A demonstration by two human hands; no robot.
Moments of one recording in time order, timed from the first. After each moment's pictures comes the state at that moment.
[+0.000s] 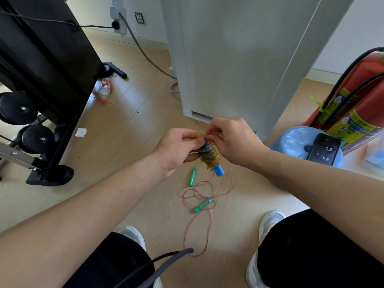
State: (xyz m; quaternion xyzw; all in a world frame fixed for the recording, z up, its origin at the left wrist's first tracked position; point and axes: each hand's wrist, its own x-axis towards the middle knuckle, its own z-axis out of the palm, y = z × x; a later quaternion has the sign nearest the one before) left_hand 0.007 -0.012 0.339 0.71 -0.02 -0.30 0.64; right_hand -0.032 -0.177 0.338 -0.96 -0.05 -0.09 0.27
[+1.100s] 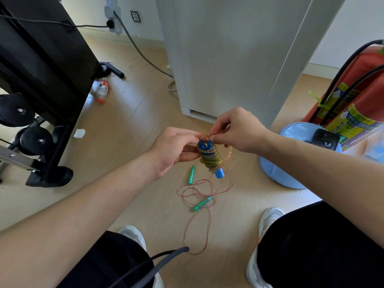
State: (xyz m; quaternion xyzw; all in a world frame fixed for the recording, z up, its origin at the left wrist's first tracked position) left_hand 0.007 -0.012 0.342 0.71 -0.04 -0.32 0.62; right_hand -0.028 -0.199 0.354 -0.91 0.07 0.05 0.41
